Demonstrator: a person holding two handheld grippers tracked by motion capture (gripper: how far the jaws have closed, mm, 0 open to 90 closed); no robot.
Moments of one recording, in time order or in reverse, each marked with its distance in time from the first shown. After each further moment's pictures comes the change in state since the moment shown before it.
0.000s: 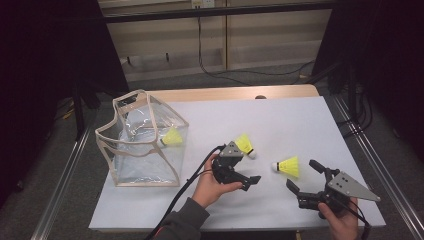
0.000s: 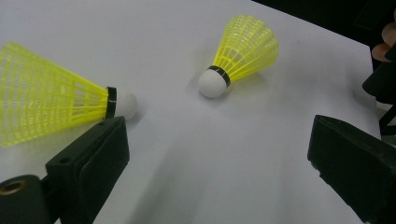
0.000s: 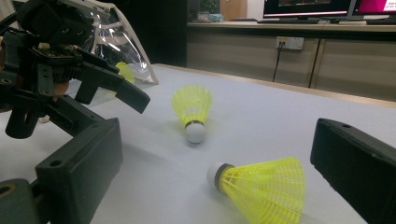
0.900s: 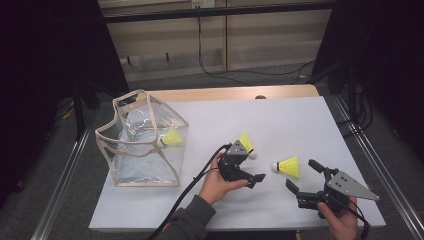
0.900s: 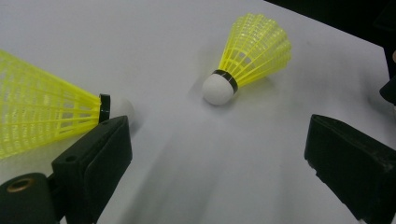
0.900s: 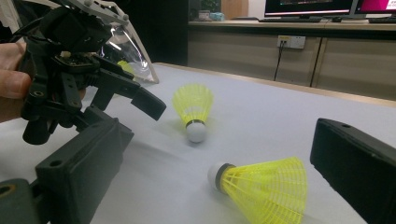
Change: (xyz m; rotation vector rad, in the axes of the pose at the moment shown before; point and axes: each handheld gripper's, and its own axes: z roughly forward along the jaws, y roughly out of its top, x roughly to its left) left arm 0.003 0.003 0.021 0.012 0.010 -0.011; right arm 0.000 0.000 0.002 0.004 0.005 -0.002
